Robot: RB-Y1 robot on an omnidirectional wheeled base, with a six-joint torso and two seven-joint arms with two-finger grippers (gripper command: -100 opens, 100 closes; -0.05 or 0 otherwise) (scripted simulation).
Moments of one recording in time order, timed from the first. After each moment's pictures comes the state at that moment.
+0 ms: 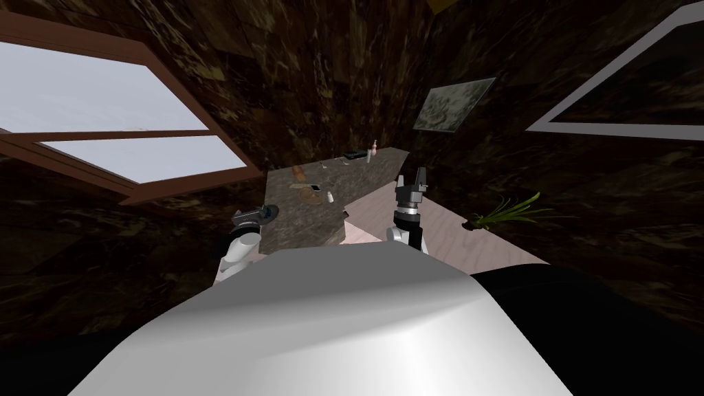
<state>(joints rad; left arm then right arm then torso) 0.19 0.26 0.54 -1.60 0.88 0.06 0.80 0.47 0.01 0.02 -2.31 -0.03 -0.47 -0.08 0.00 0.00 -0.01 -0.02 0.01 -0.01</state>
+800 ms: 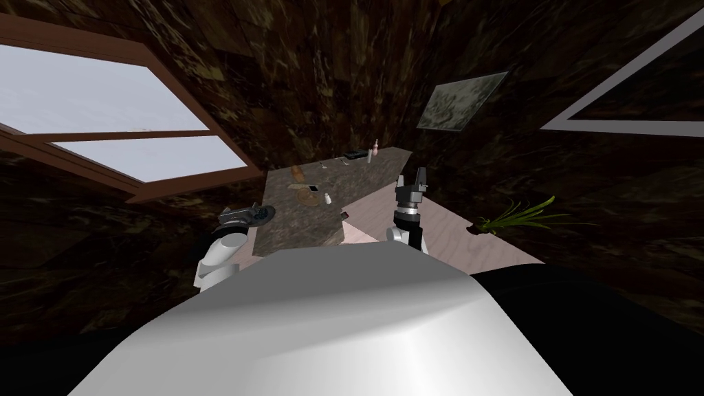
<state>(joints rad) 0.21 0.31 0.61 -1.68 0.91 0.18 0.83 0.47 0.01 0.02 -2.31 -0.03 -0.47 -0.08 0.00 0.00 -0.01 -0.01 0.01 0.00</state>
